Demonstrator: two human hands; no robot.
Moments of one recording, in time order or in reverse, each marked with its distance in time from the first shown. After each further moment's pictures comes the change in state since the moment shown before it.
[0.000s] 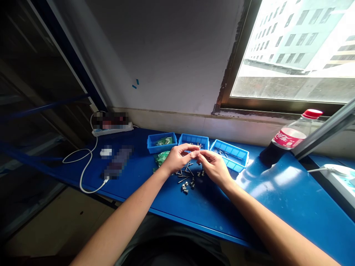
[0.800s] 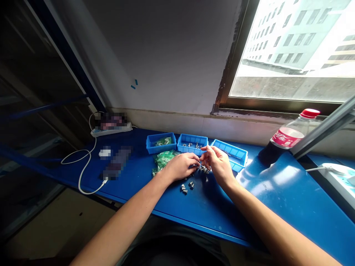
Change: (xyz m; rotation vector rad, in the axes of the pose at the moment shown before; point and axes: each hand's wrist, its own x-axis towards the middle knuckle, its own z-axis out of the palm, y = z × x) left_hand -0.008 -0.017 0.004 0.656 -0.303 0.285; right_hand 0.007 0.010 -0.006 0.259 0.160 0.124
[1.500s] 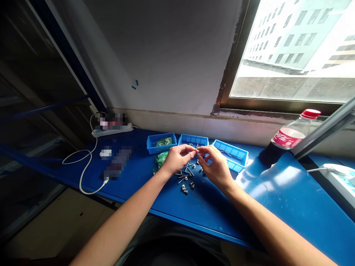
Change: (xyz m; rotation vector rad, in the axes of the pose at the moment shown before) left_hand 0.008 0.012 -0.015 -0.573 0.369 -0.324; right_hand -0.009 -0.010 0.005 -0.541 -0.009 -0.544
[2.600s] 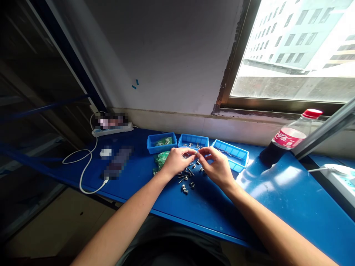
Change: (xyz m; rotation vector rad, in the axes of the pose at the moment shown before) left_hand -0.001 -0.006 0.001 0.243 -0.014 0.095; right_hand 0.000 0.000 -0.001 -0.001 -0.004 0.105
